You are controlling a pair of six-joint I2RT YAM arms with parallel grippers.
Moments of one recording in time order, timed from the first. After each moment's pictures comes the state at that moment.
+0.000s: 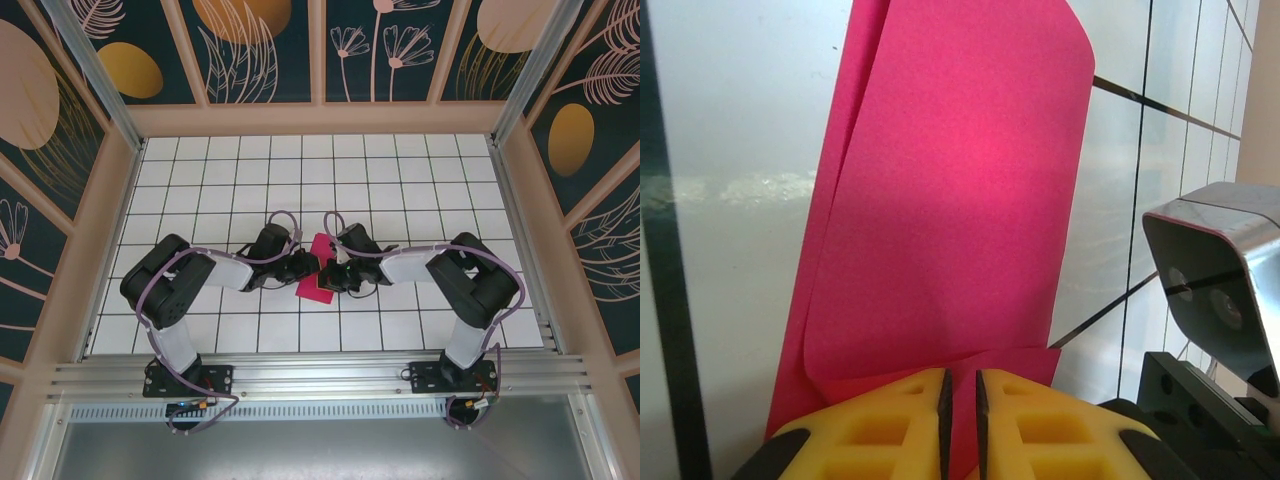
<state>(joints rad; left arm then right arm) -0.63 1.80 0.67 0.38 0.46 -0.98 0.74 1.76 0.77 0.02 -0.51 0.84</state>
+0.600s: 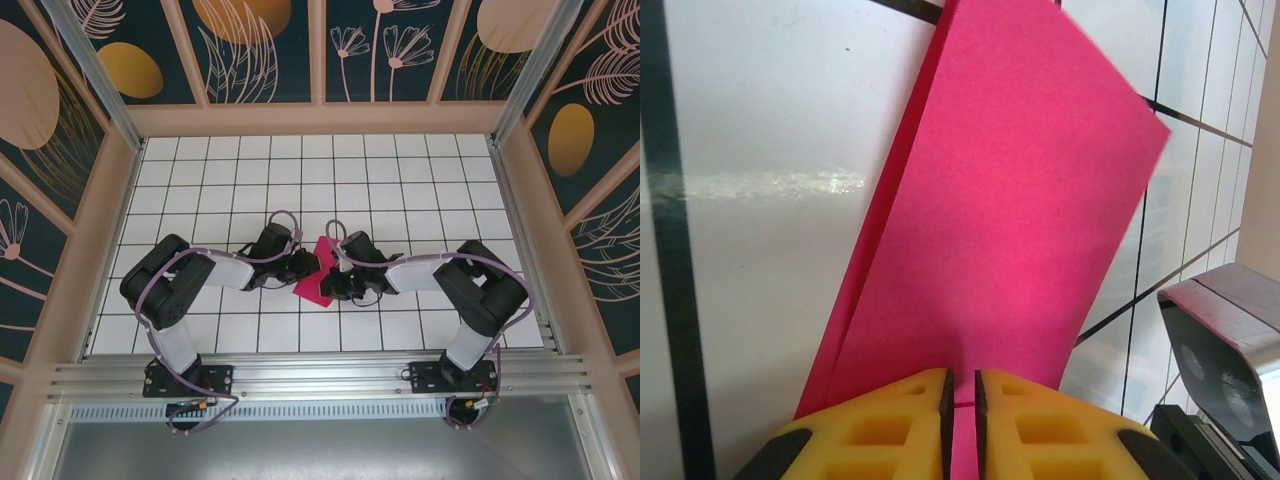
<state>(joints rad) -0.63 1.80 0.69 0.34 0.44 -0.98 0.77 1.69 0.70 0.03 -0.50 0.81</state>
